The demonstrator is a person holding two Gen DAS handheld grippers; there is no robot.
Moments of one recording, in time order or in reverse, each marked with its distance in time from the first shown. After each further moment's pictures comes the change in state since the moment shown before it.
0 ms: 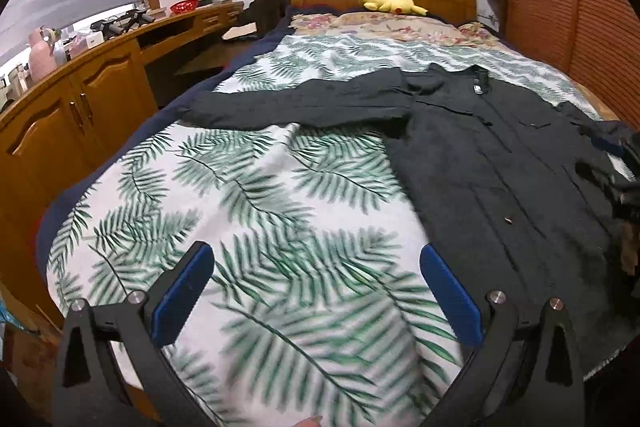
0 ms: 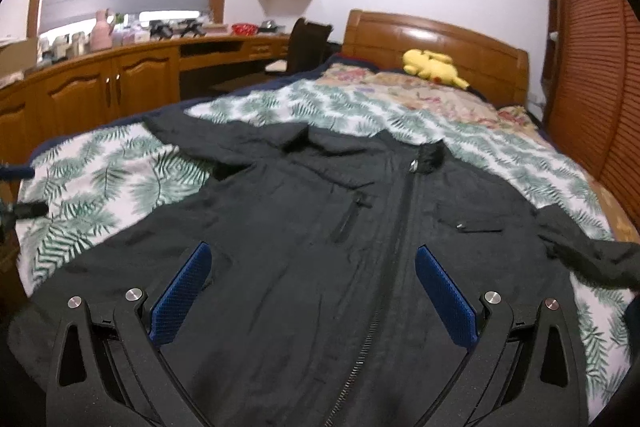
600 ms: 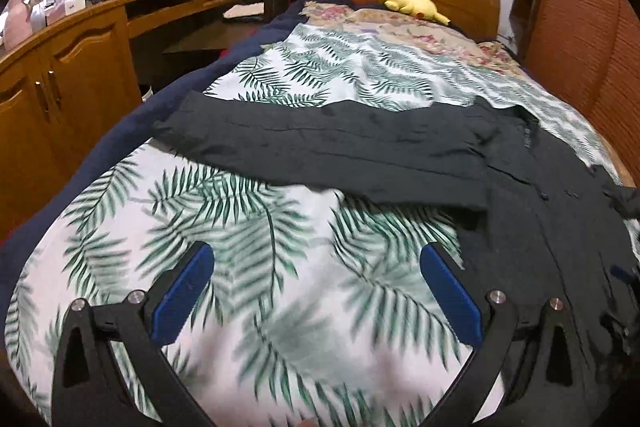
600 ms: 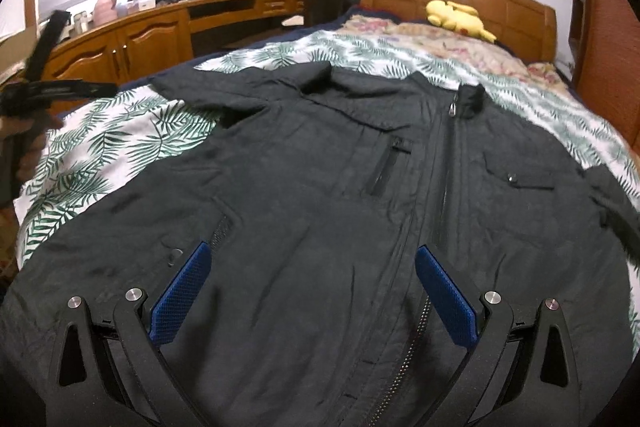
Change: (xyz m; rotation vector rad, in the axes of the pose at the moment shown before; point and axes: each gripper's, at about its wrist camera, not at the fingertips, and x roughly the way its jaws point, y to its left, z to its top) left arm 0.139 0.068 0.098 -0.122 0.056 -0.086; right arm 0.052 -0.004 -0.019 0.032 0.160 0.093
